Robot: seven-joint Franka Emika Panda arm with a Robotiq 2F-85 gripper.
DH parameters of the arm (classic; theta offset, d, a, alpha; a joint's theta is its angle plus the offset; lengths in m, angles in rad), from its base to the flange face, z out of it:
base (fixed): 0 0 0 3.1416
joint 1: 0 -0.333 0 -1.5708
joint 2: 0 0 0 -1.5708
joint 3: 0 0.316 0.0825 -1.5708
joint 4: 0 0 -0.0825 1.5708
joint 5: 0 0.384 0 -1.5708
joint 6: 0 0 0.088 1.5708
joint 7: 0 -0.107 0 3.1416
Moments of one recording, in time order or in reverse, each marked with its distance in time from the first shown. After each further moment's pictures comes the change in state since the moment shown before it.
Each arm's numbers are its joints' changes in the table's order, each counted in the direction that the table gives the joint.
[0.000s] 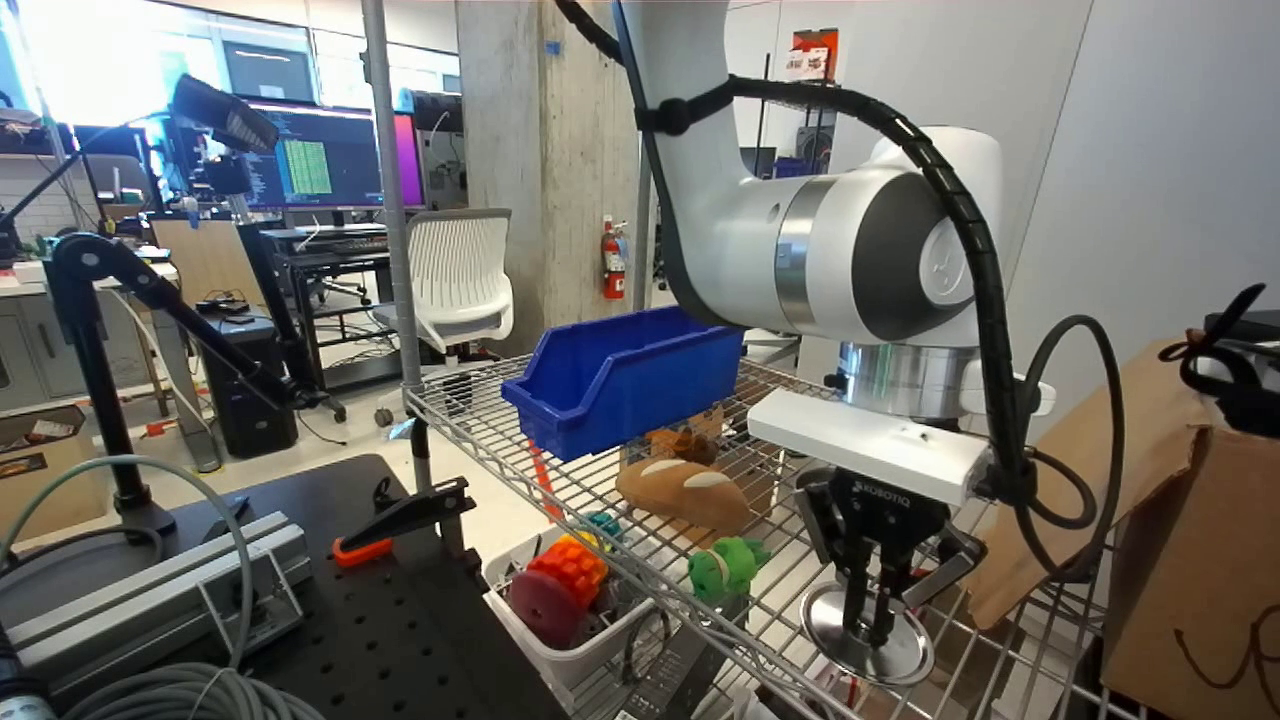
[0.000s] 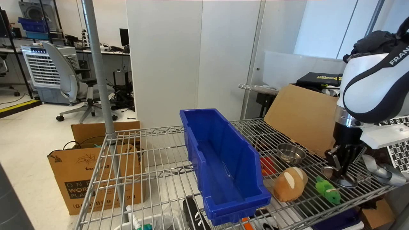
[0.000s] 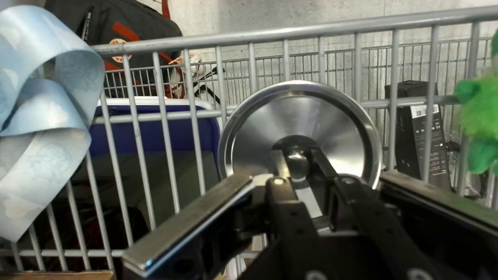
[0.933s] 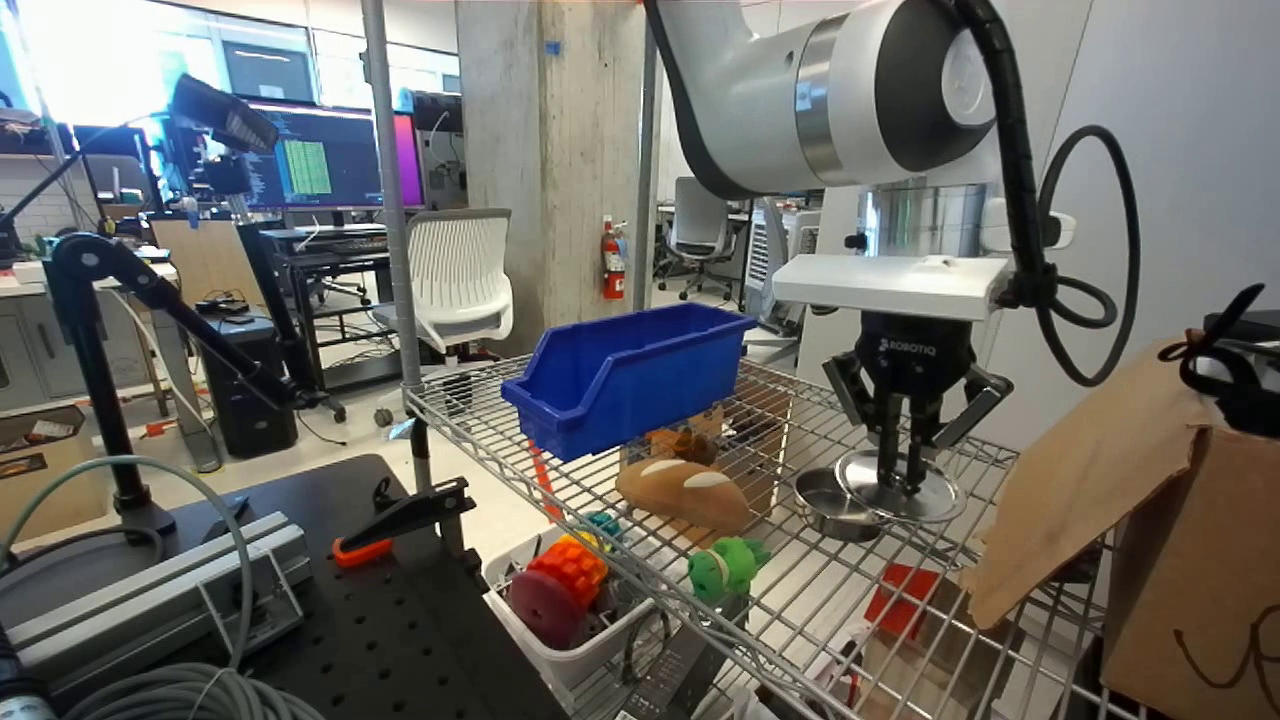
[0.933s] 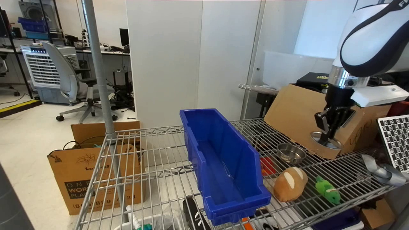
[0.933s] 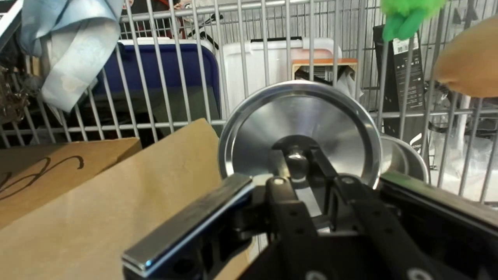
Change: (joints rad) arm -0.029 0.141 0.019 -0.046 0.001 0.063 -0.032
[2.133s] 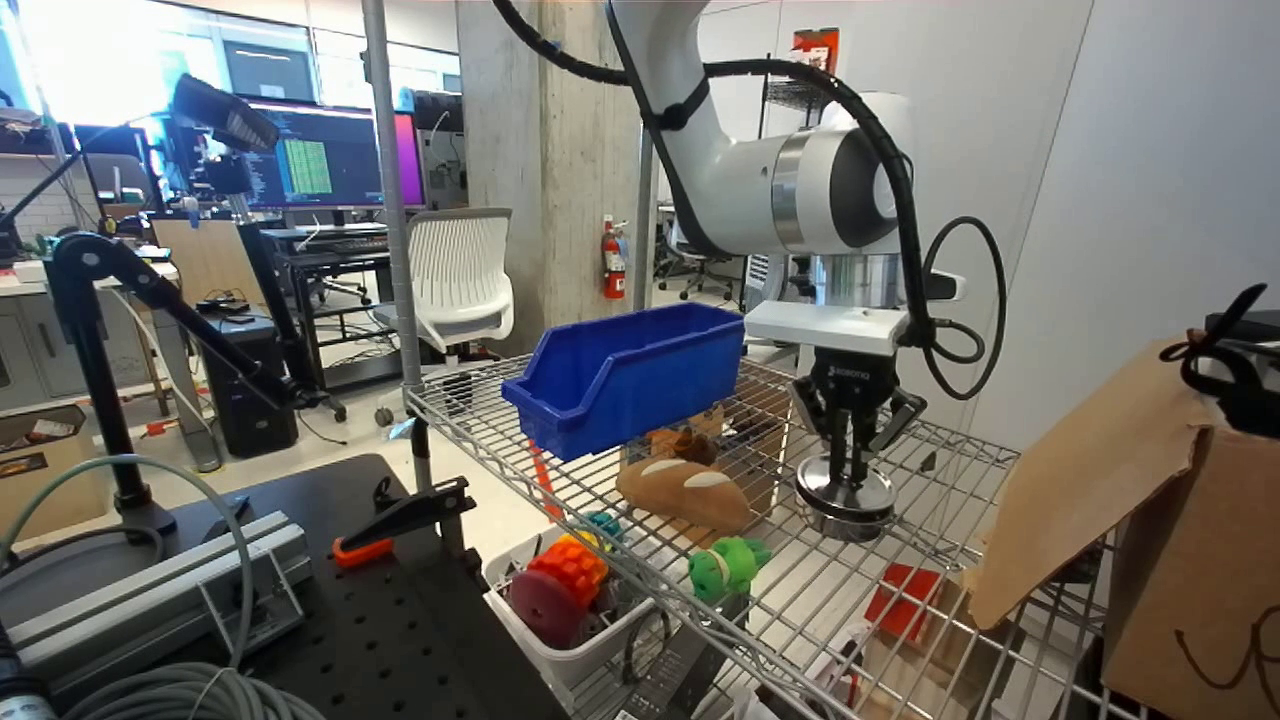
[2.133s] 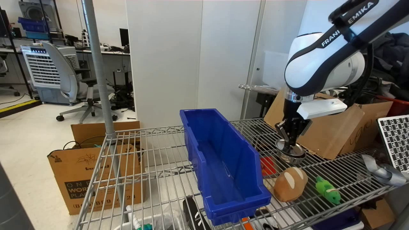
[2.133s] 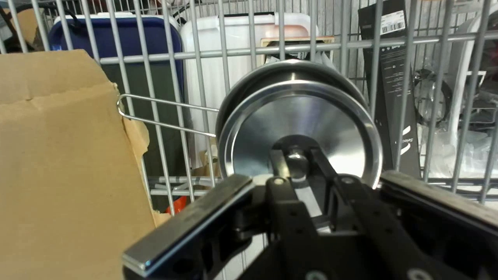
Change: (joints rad) arm -0.108 -0.298 0.008 -0.377 0.000 0.137 -0.103
